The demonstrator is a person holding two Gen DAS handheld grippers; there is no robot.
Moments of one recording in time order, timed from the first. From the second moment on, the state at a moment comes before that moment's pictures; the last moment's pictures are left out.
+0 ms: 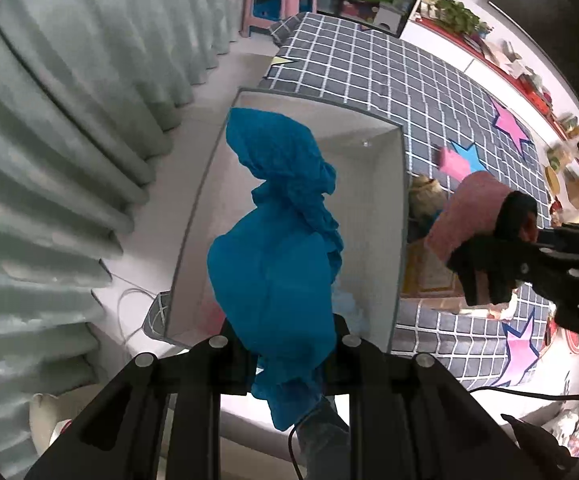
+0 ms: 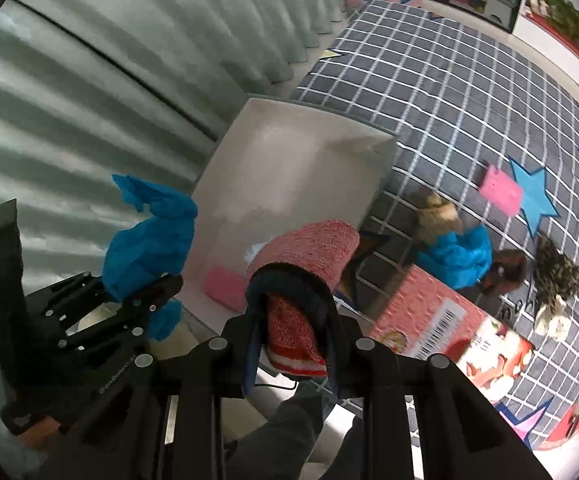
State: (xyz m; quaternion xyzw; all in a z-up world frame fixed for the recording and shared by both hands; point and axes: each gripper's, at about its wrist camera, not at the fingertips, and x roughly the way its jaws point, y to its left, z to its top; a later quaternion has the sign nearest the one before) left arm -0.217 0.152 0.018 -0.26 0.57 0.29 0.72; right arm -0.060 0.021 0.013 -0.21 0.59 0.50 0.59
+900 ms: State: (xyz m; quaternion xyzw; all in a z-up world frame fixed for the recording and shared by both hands) left arm -0.163 0.209 -0.030 -0.26 0.59 0.31 0.69; right arm -0.018 0.099 -0.029 -0.20 0.62 0.48 0.59
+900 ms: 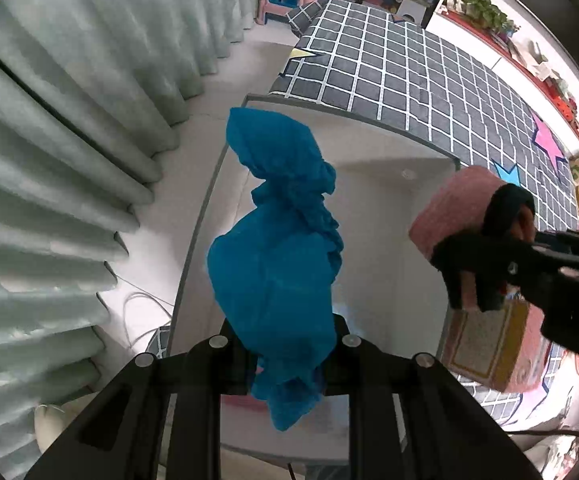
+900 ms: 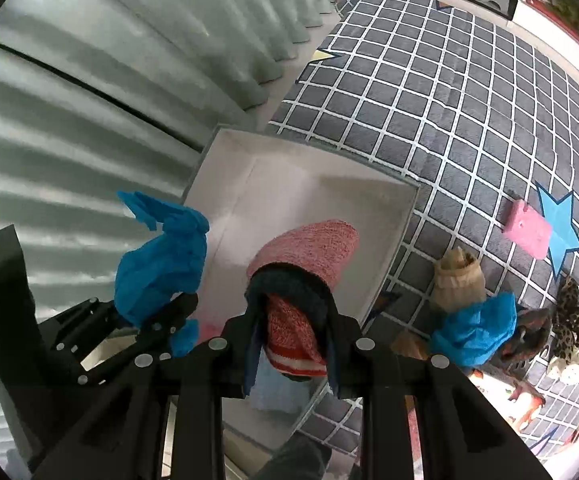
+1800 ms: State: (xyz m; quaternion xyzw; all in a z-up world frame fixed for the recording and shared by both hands) left arm -0.142 0.216 -0.050 -0.26 0.60 0.32 0.68; right arm -0.011 0.120 -0.057 -0.22 0.63 0.47 0.58
